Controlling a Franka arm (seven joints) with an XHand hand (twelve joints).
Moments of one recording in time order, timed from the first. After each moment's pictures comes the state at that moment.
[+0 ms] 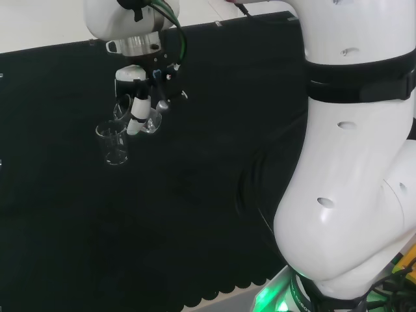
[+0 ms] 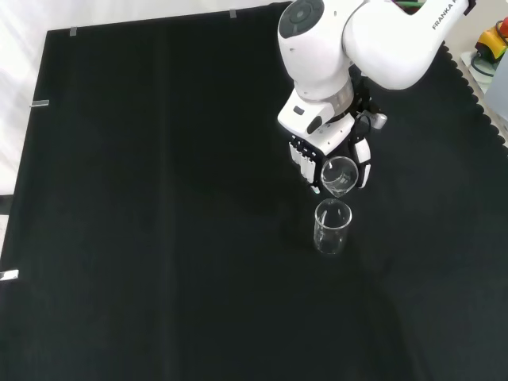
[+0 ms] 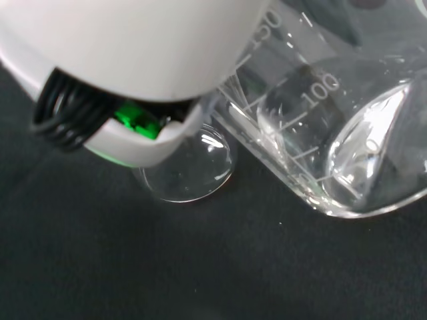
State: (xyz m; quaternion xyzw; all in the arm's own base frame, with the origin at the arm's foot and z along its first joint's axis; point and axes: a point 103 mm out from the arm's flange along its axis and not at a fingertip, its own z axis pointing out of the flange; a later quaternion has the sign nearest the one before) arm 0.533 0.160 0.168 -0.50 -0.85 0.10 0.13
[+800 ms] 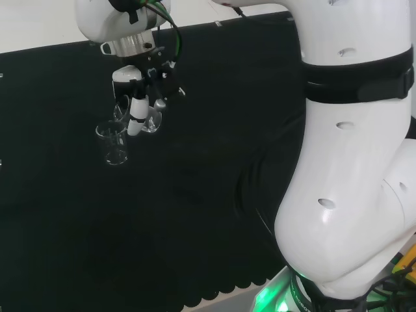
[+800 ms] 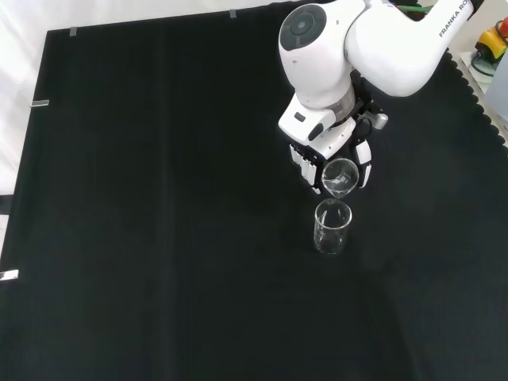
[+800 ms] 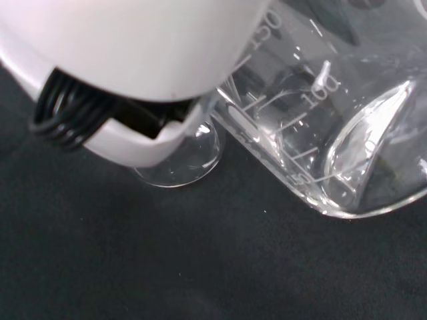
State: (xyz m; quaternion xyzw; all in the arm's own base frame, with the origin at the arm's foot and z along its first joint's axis) arm 0.533 0.163 0.171 -0.50 -0.85 0.13 0.12
